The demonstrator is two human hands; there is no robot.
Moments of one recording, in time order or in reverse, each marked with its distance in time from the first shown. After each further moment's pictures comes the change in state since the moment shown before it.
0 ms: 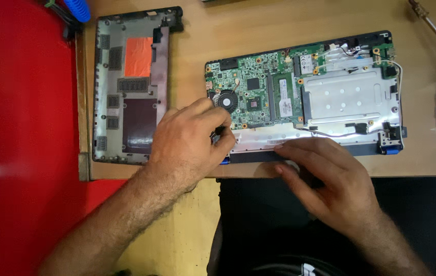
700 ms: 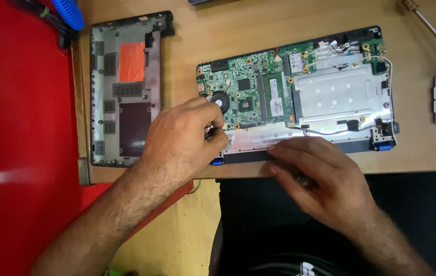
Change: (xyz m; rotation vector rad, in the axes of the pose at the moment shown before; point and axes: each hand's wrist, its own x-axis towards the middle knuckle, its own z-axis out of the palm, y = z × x) left_hand 0.016 0.003 -0.007 -0.040 -0.211 -0.151; right_hand -0.001 0.003 -0.005 0.042 0.009 -0.036
